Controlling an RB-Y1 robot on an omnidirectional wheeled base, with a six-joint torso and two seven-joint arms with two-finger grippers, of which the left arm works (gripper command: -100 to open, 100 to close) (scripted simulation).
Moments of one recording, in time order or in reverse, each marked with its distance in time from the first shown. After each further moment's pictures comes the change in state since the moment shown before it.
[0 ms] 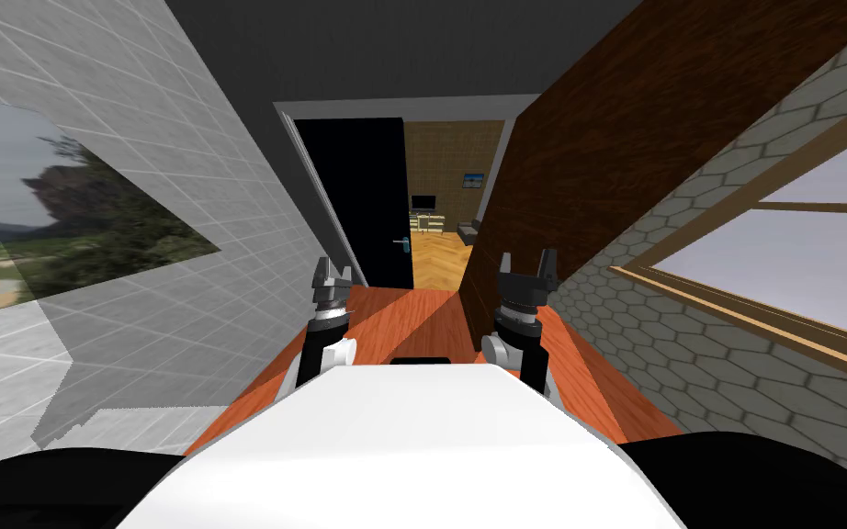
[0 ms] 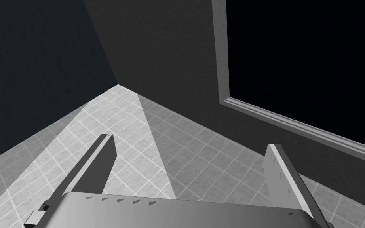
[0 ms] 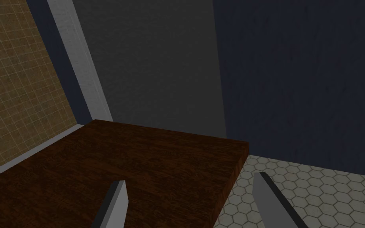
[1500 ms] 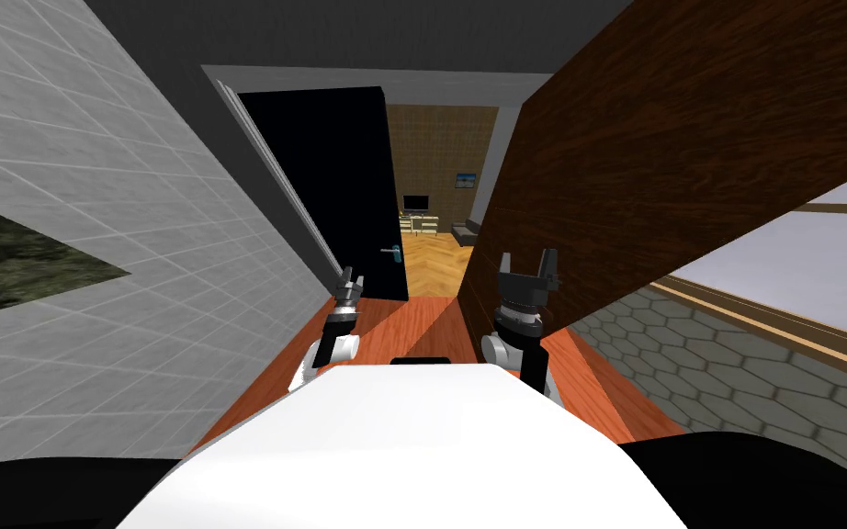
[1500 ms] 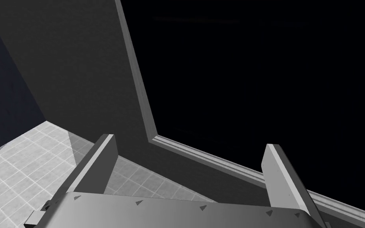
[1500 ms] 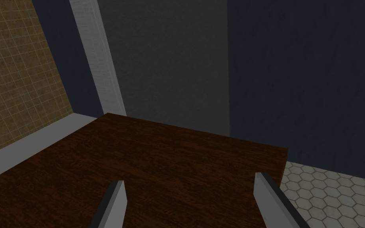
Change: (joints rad) arm -0.121 0.117 0.032 0.276 0.042 0.036 0.026
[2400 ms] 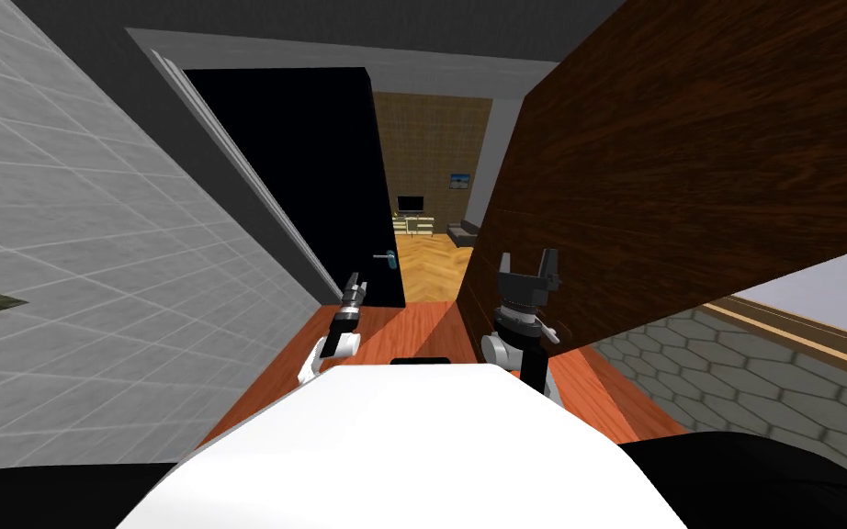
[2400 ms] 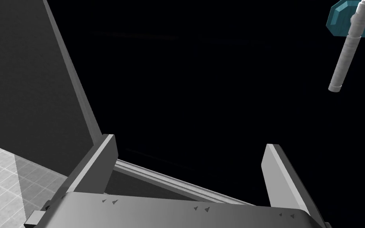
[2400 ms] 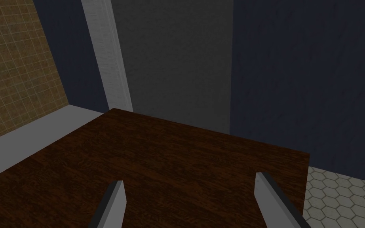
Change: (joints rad) arm -0.077 0.049 0.019 0.191 0.027 0.019 0.016
